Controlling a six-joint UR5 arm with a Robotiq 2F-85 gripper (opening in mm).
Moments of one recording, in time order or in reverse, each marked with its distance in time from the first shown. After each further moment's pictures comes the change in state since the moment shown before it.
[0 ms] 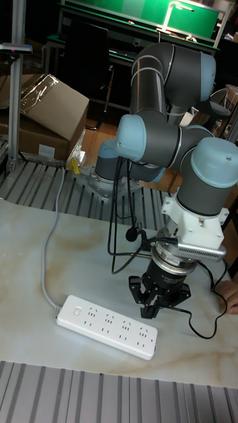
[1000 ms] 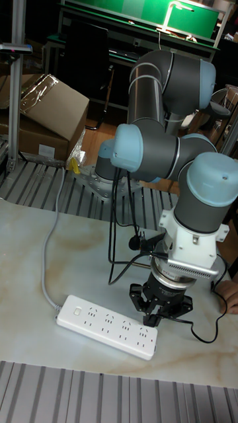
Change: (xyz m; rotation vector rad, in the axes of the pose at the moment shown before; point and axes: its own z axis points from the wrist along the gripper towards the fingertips) arm -0.018 0.003 0.014 -0.018 0.036 0.124
